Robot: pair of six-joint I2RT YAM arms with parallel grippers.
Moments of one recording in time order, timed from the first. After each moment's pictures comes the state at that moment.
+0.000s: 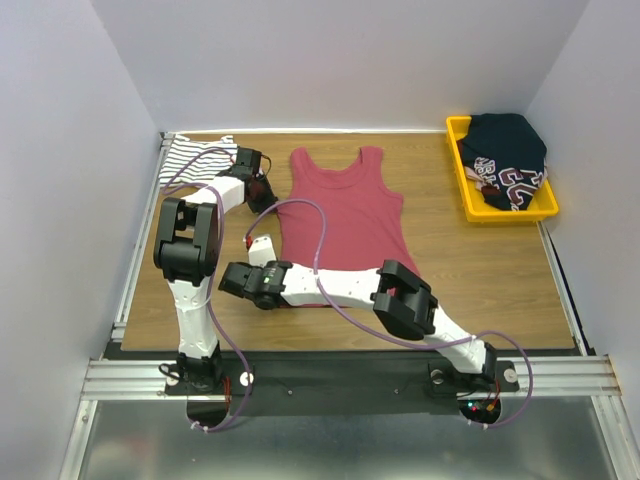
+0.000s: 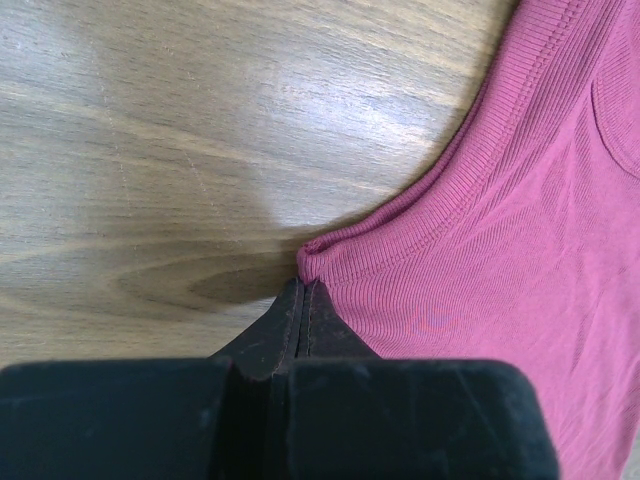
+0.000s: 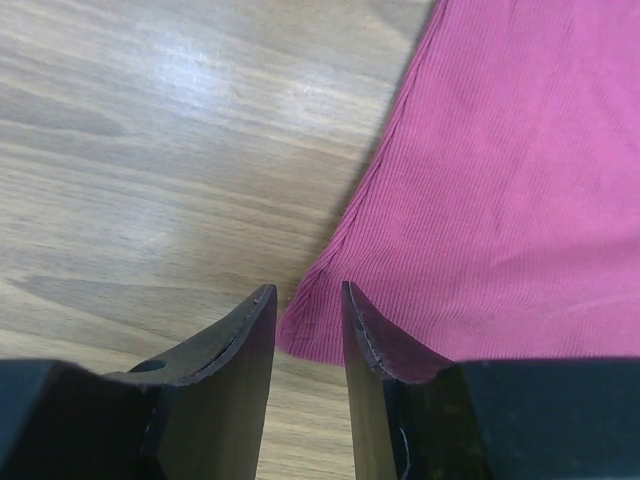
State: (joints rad) left arm -0.20 2.05 1.43 -0.35 0.11 -0.60; right arm 1.28 2.32 1.97 -0.82 0.61 0.89
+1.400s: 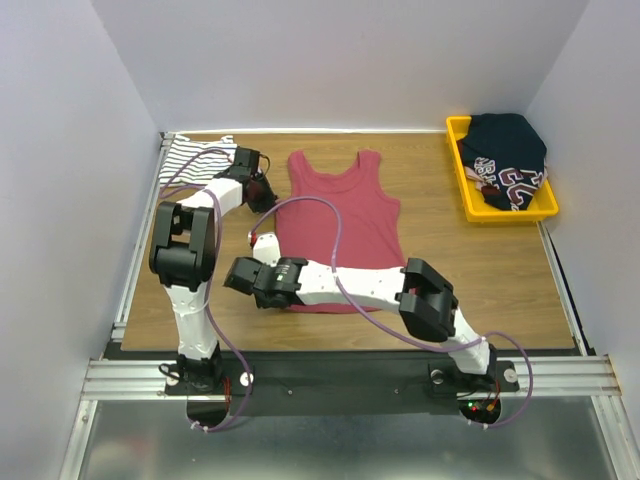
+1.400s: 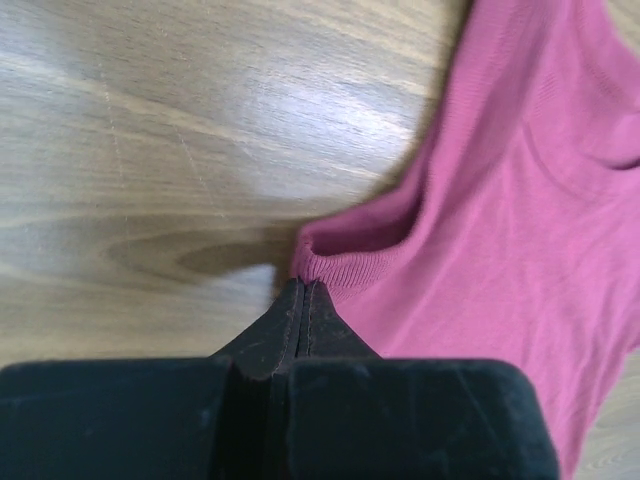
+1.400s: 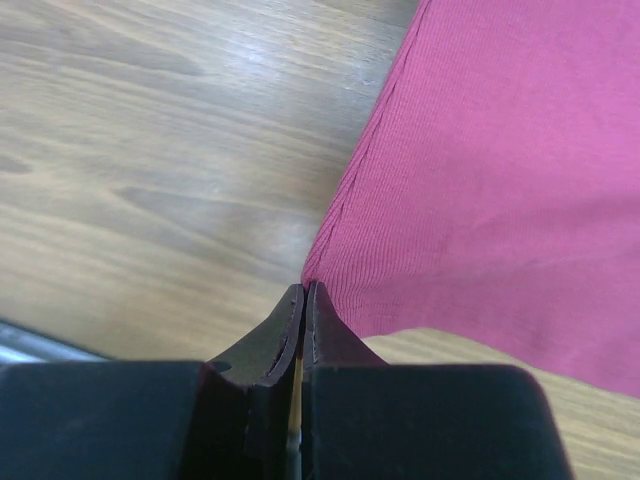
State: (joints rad) left arm -0.20 2.00 1.39 -0.32 0.11 -0.64; right arm 1.29 2.18 1.87 -0.79 0.49 0.92
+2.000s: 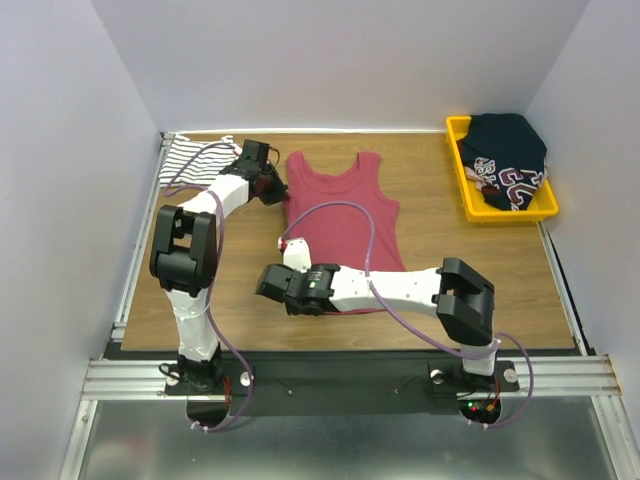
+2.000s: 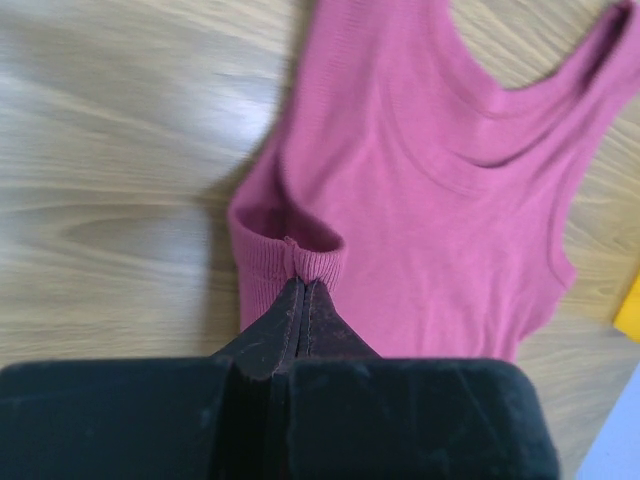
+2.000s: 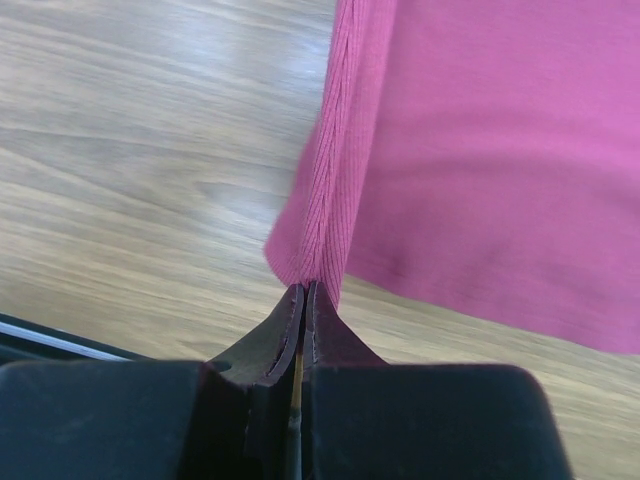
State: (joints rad) left arm -0.26 1.94 1.43 -0.33 0.12 -0.77; right arm 1.29 1.94 1.53 -0.72 0.50 0.93
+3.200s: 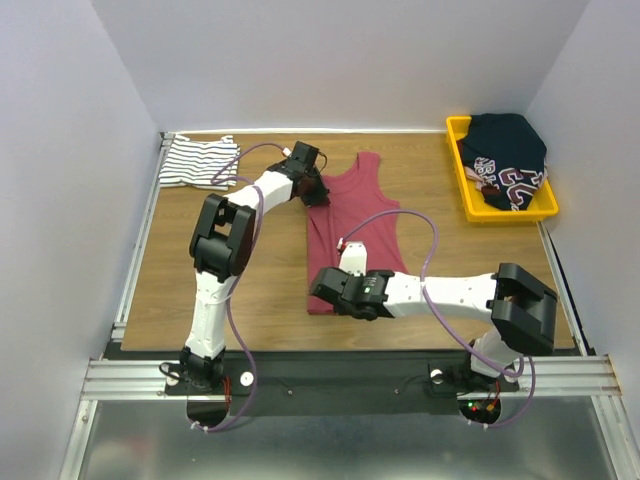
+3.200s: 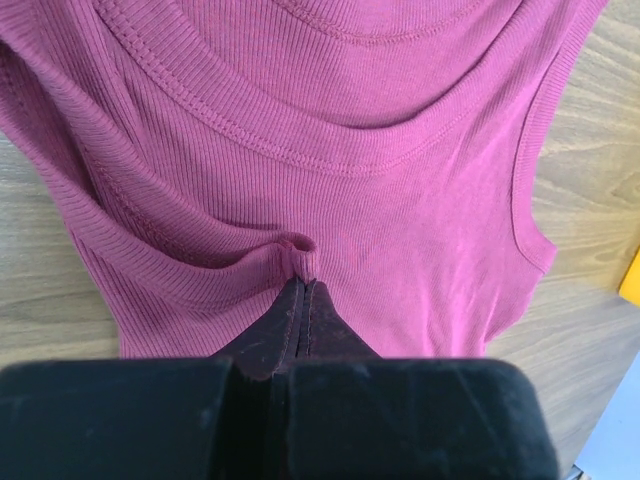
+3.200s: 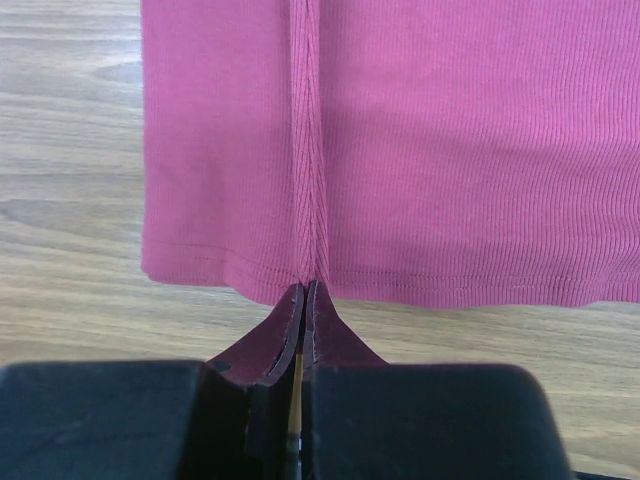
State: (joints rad) left arm -0.45 2.20 1.70 -0.37 0.11 -0.84; right arm 1.20 1.60 1.04 -0.59 0.54 1.05
